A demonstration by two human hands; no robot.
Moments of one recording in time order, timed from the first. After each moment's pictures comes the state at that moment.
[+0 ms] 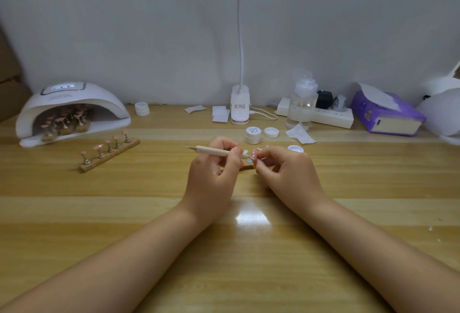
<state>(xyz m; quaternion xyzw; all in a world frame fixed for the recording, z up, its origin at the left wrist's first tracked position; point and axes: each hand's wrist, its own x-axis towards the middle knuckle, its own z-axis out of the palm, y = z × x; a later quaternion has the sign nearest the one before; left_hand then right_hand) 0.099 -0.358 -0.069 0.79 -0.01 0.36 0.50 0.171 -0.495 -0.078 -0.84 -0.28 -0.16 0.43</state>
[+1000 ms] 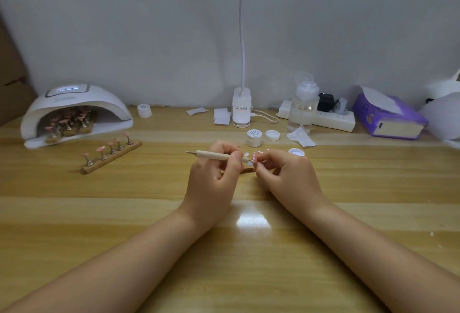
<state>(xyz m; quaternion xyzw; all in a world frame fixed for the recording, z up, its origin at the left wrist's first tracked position) 0.099 -0.358 -0.070 0.78 -0.02 0.36 0.51 0.172 -0.493 -0.079 -0.84 -0.28 -0.16 0.43</state>
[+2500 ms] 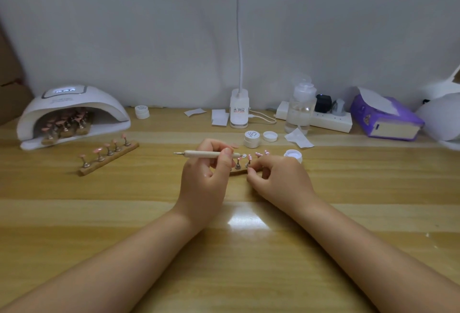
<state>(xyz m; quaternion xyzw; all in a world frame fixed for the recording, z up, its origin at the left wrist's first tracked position) 0.102 -0.353 -0.071 0.76 0.01 0.37 0.54 0.175 -0.487 -0.076 -0.90 -0.26 -0.12 0.33</state>
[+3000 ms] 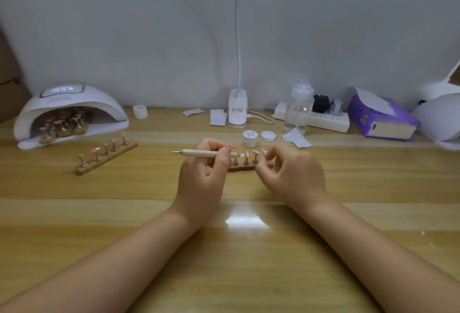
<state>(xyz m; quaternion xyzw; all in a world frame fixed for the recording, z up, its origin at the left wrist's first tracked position) 0.100 -0.354 -0.069 0.76 0.01 0.37 0.54 0.176 -0.497 -0.069 -0.88 -0.23 -0.28 0.32</state>
